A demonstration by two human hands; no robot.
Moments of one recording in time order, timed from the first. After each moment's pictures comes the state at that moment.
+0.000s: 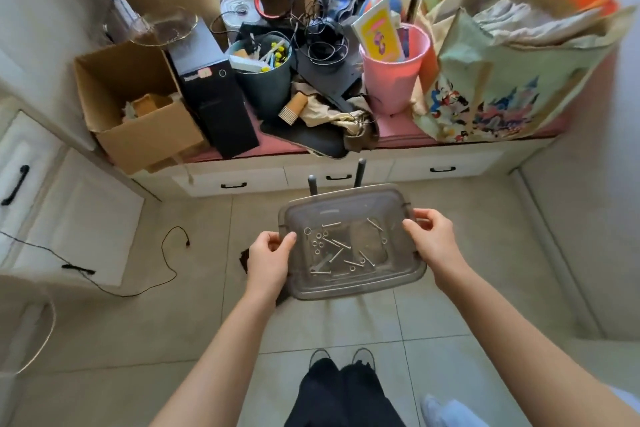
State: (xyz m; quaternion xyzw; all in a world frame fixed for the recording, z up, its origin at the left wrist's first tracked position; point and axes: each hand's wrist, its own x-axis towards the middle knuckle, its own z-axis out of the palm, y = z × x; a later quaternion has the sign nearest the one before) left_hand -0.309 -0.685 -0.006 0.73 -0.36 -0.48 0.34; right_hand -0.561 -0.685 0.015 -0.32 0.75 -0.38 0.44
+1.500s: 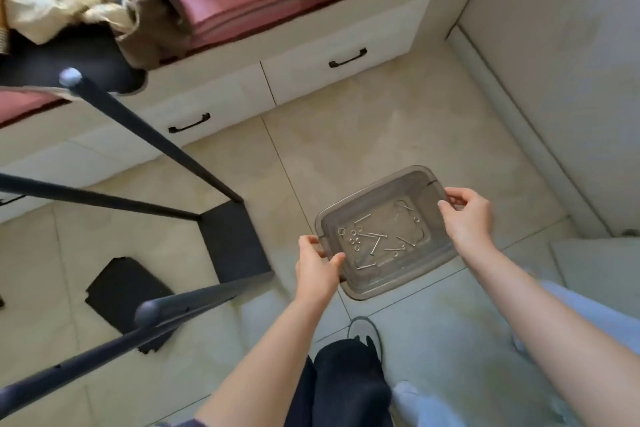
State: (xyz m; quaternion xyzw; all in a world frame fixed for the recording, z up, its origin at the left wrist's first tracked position) left_hand -0.700 -0.723 -0.447 0.69 -0.44 -0.57 0.06; right_hand -0.933 -0.685 -0.442 -0.18 0.89 -0.32 0.26
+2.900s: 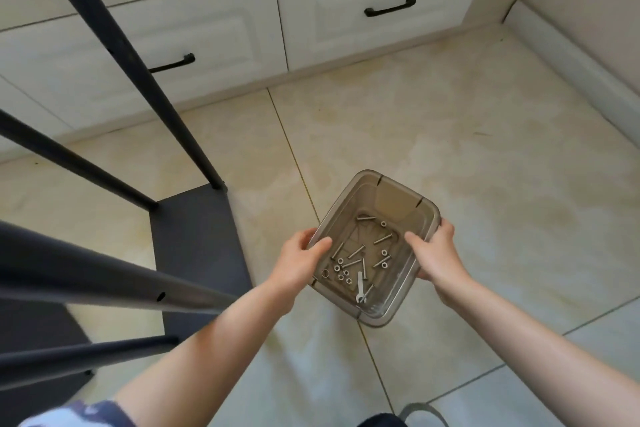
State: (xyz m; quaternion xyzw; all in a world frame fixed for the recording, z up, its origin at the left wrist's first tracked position) left_hand -0.634 -0.771 -0.758 0.60 -0.49 -0.63 0.13; right_hand -0.846 -0.696 -0.793 -0.14 0.81 -0.37 0.43
